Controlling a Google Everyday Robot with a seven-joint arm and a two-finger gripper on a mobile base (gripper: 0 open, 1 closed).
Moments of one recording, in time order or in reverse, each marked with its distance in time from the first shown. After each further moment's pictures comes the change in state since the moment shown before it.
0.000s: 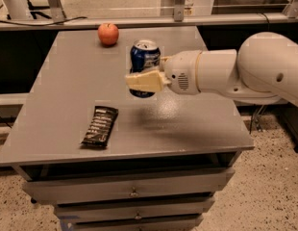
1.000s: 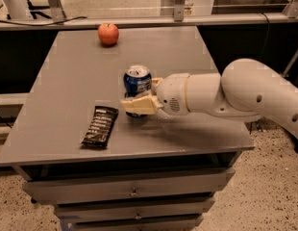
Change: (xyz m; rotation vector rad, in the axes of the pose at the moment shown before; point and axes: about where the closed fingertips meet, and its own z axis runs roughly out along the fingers) arm 0.055 0.011 0.026 -0.055 0.039 -0.061
